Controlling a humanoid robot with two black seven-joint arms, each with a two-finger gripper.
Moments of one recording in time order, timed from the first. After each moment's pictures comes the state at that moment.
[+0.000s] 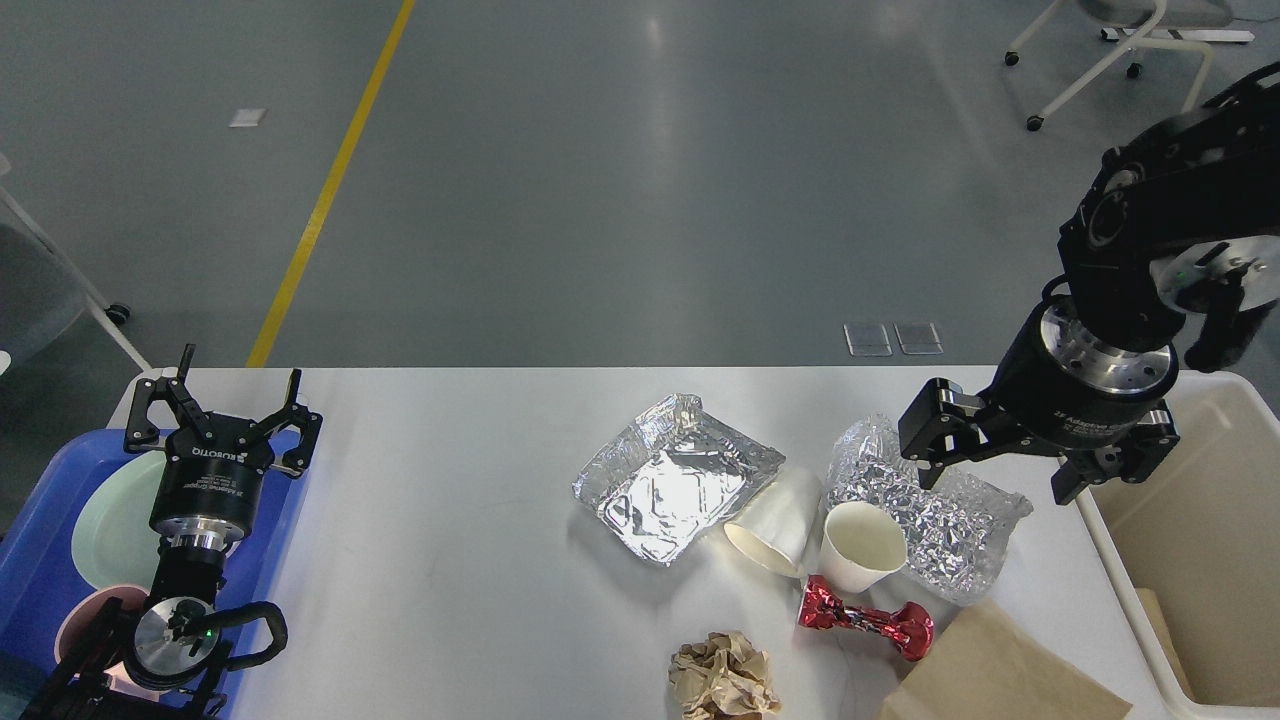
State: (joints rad) left arm -0.20 0.12 -1.52 -0.87 0.21 -0.55 -0.24; right arm 2.37 -0.22 -1.37 1.71 0.19 0.63 -0.23
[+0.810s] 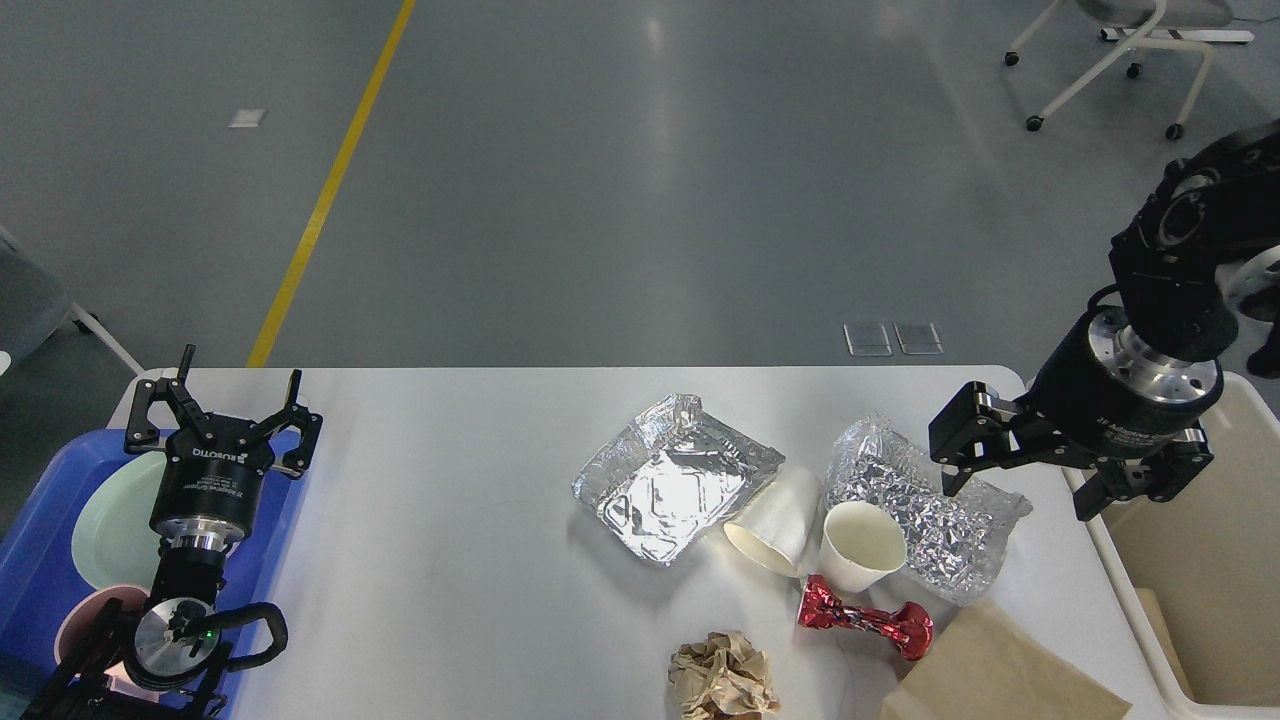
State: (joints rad) left arm -0.20 0.12 -1.52 -0.87 0.21 -0.55 -0.24; right arm 2.35 -0.34 -1.36 1.71 0.14 0.65 -0.24
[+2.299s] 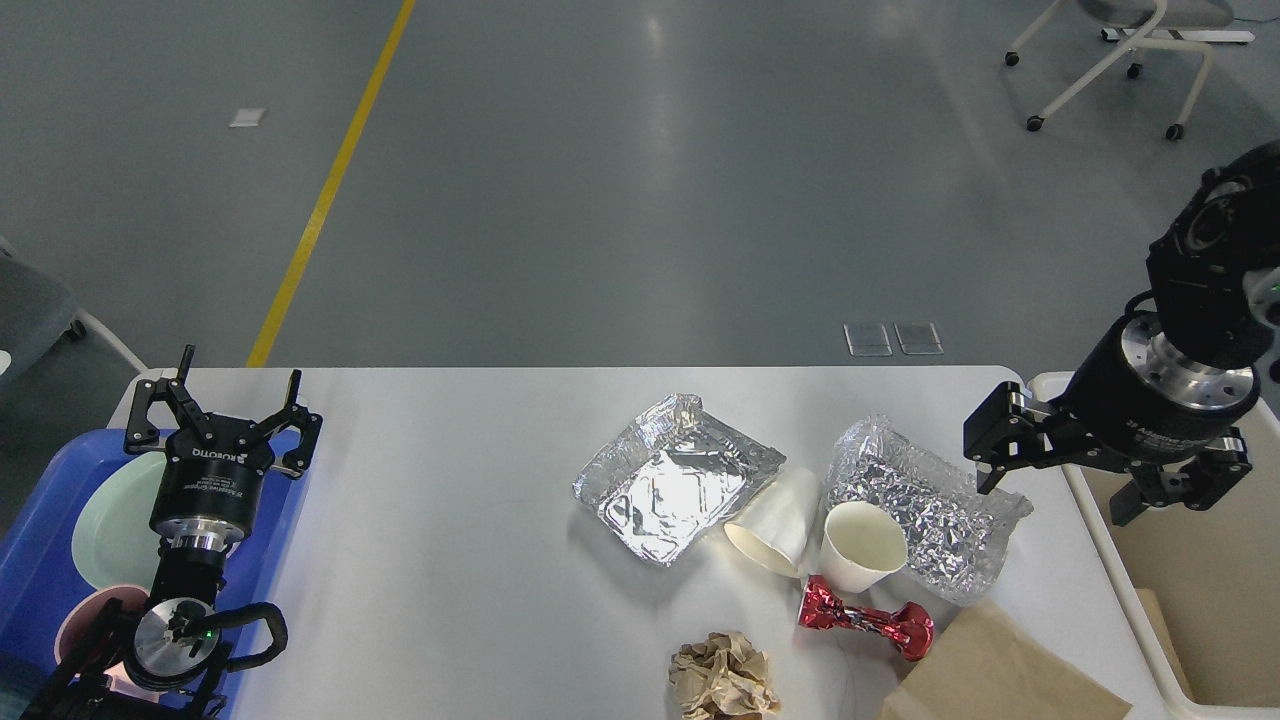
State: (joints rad) left arm -0.20 0.12 -1.52 -0.87 0.21 -0.55 -0.24; right arm 2.30 -0.40 -1.41 1.71 0.16 0.57 -0.28
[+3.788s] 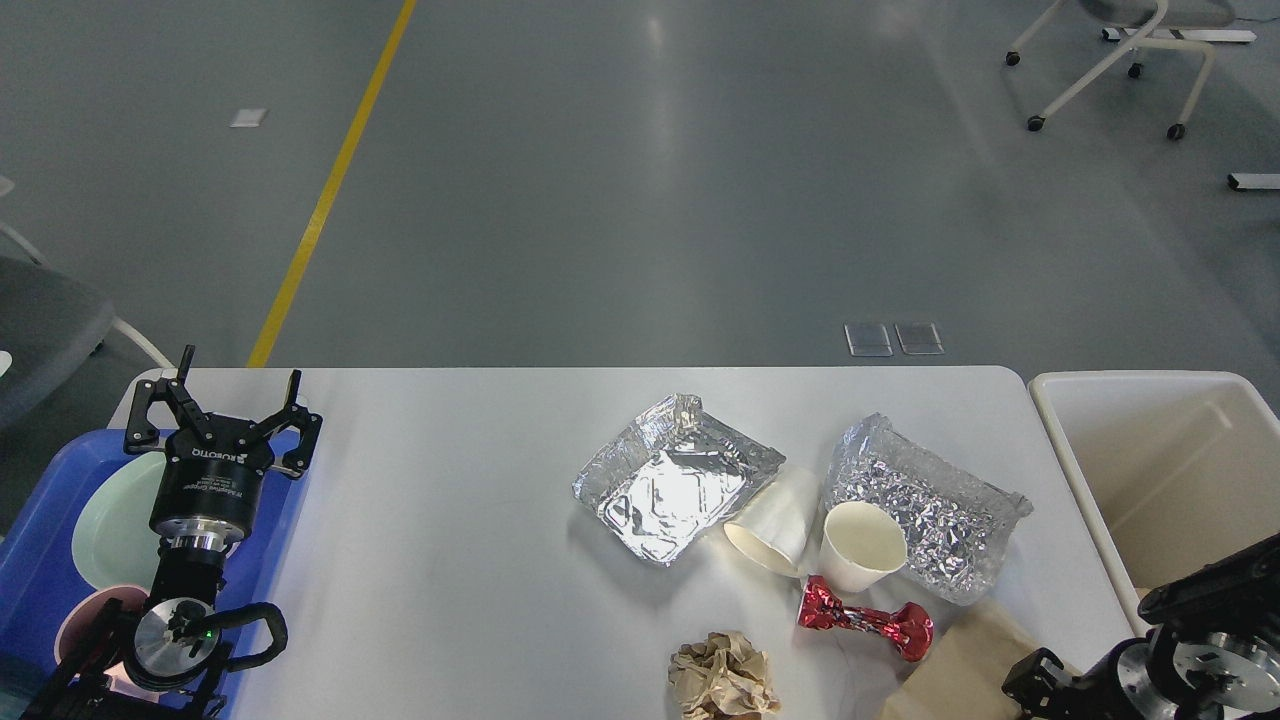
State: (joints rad) left arm -0.20 0.12 -1.52 -0.87 0.21 -0.55 -0.24; right arm 1.31 -0.63 -1.08 1.51 0.08 0.04 -0.26
